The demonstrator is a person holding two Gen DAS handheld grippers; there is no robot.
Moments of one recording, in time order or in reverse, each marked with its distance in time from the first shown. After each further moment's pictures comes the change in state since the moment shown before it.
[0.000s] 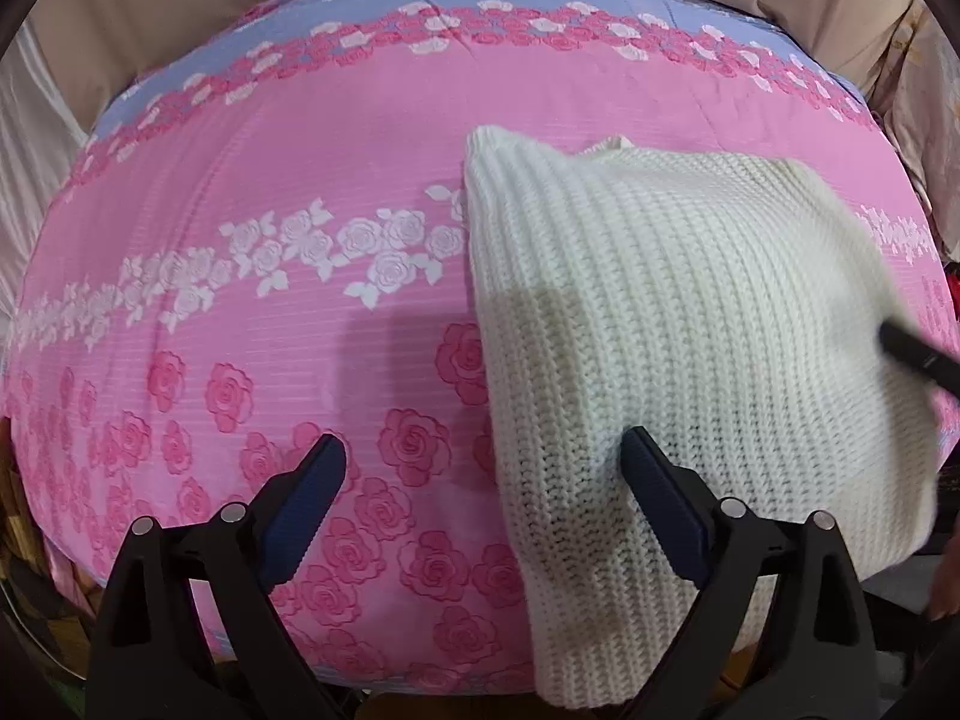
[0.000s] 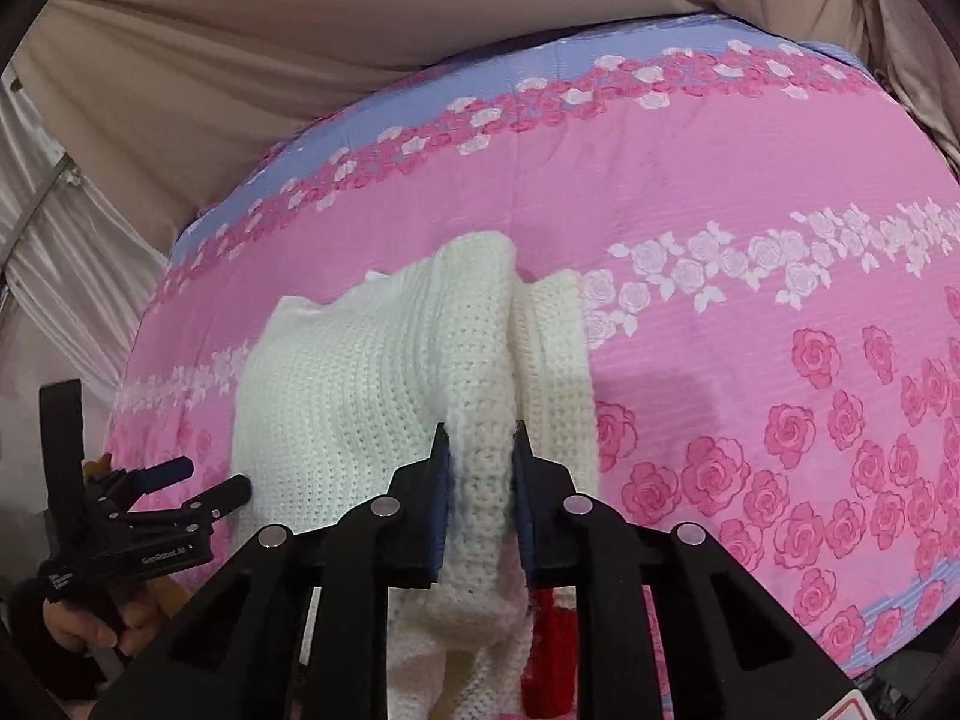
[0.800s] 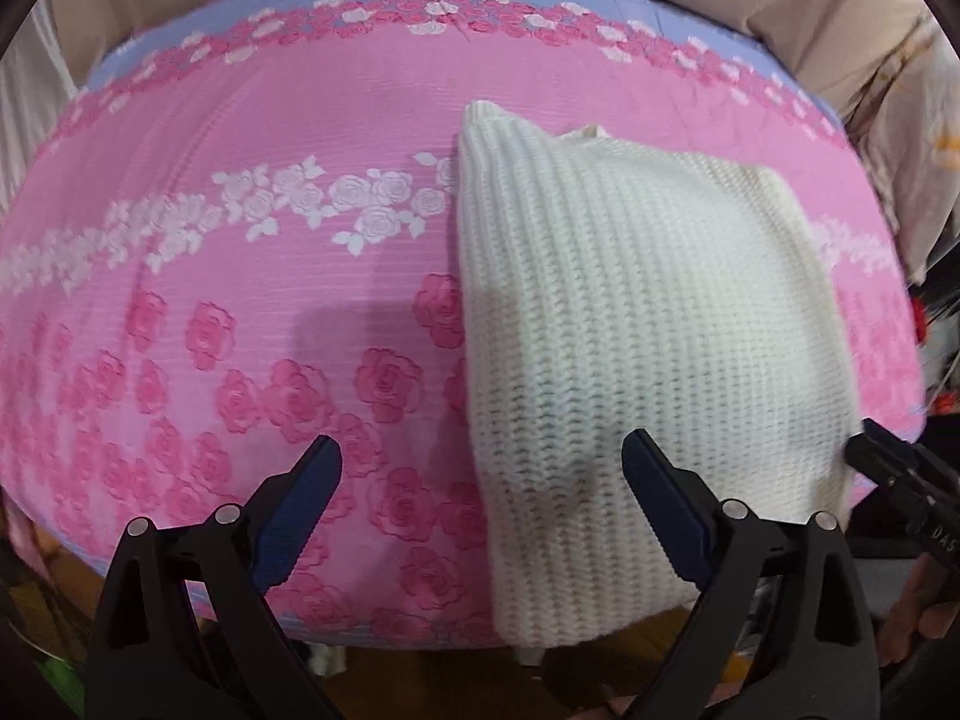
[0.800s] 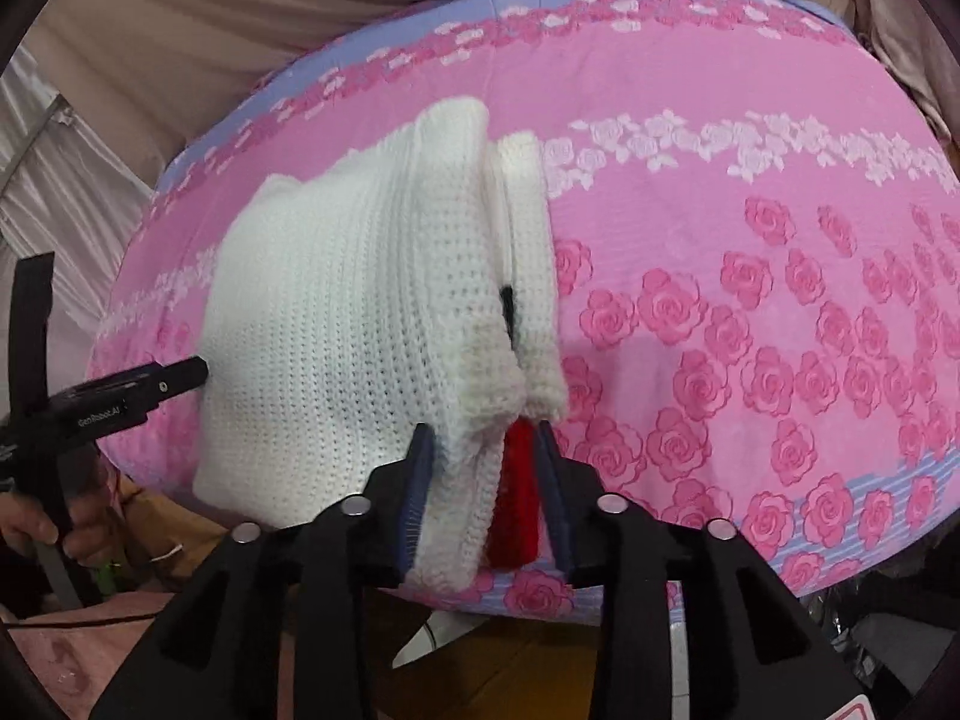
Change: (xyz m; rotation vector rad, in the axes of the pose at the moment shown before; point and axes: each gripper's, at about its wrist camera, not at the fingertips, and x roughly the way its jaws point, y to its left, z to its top) left arm -0.017 0.014 -0.021 -0.089 0.031 -0.149; right arm -0.031 -0.006 -0.059 -0.050 0.092 -0.041
